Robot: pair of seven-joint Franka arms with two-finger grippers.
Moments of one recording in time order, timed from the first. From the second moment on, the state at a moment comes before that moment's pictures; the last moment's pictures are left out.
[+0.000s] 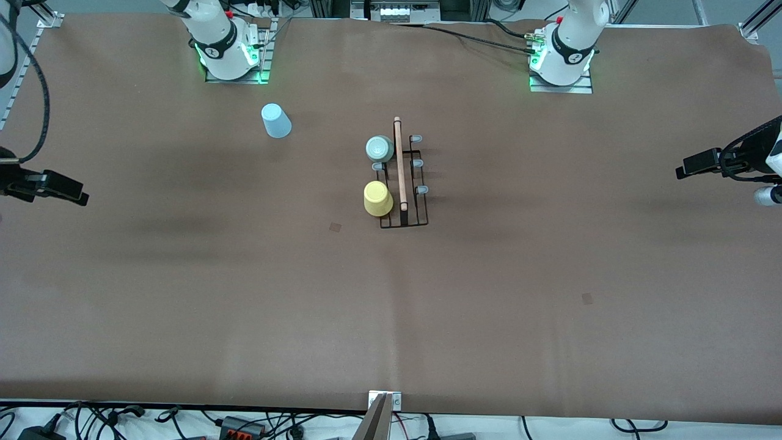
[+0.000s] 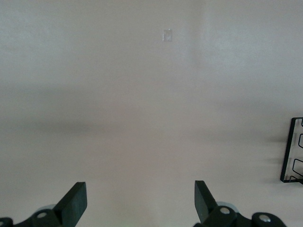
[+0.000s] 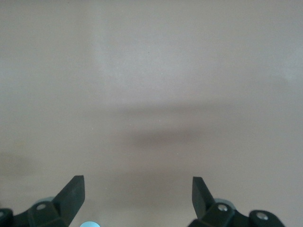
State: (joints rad) left arm 0.24 0.10 -0.10 -1.63 -0.07 1.58 0.06; right arm 0.01 0.24 -0.07 -1.38 0.00 1.60 -0.01
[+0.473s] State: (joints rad) left arm 0.25 0.10 -0.10 -1.63 -0.07 1.58 0.06; right arm 0.02 0.08 -0.07 -1.64 -0.01 1.73 -0.01
